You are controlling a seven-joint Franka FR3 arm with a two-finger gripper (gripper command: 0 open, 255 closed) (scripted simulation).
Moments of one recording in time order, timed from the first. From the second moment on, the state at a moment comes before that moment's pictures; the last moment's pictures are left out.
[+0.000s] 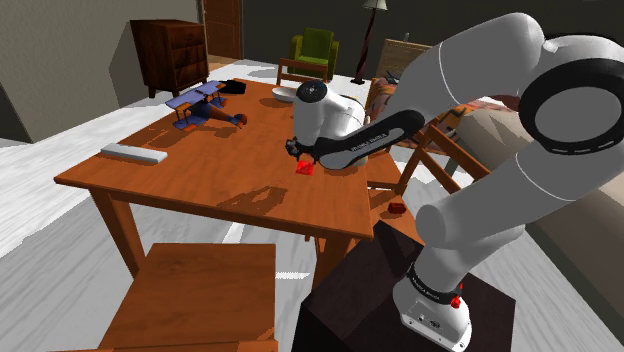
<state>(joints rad) -0.66 -0.34 0.77 -2.51 -0.48 2.49 1.44</state>
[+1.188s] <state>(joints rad) -0.55 -0.46 0.65 -2.39 -0.31 2.29 1.23</state>
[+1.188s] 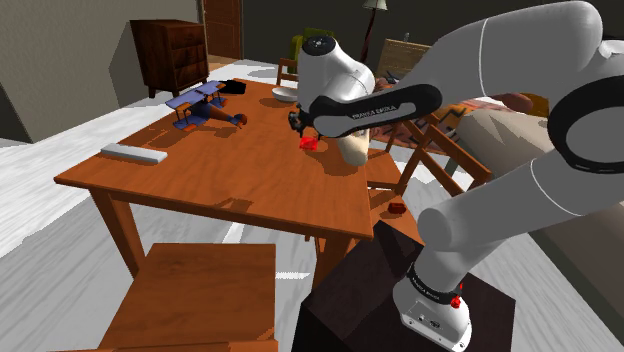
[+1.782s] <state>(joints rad) -0.54 -0.46 0.62 -2.29 -0.29 2.19 1.17</state>
